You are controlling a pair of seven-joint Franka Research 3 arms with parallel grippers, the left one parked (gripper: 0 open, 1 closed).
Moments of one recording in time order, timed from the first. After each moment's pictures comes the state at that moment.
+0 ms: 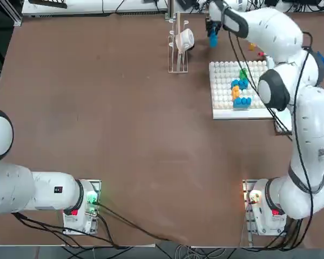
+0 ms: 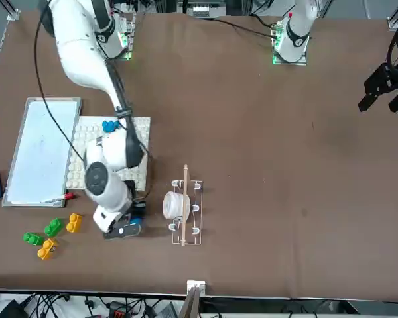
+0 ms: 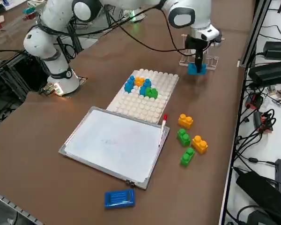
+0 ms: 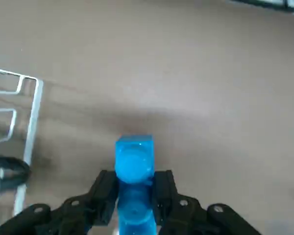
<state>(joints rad) 0.33 0.88 -0.09 -1.07 0.09 2.06 0.00</state>
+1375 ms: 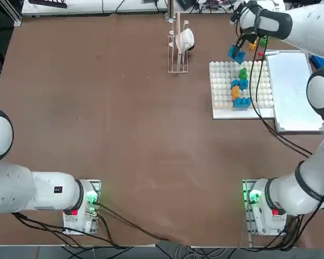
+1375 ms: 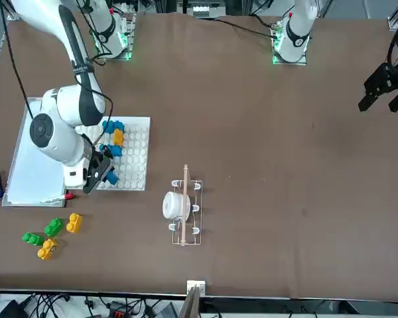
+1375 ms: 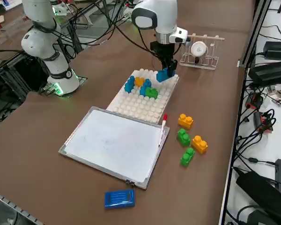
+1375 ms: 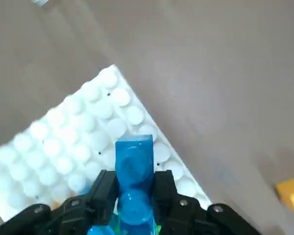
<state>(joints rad) 0.24 0.36 -0.07 -1.87 0.11 2.25 -0.88</state>
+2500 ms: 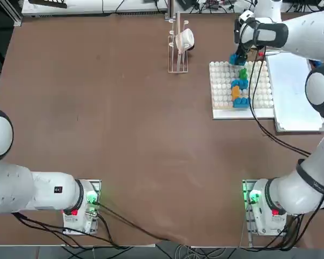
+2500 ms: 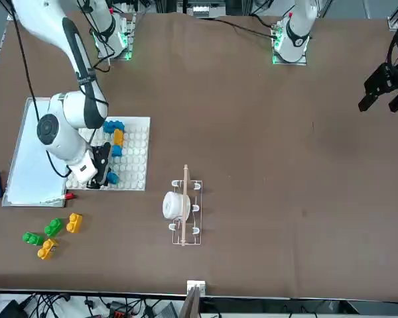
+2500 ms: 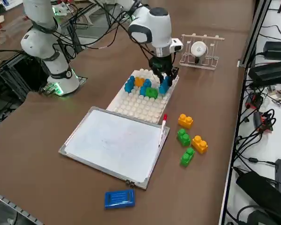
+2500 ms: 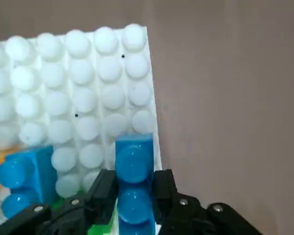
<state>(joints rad) 0.21 0.42 -0.07 -1.95 0.11 2.42 -1.41</state>
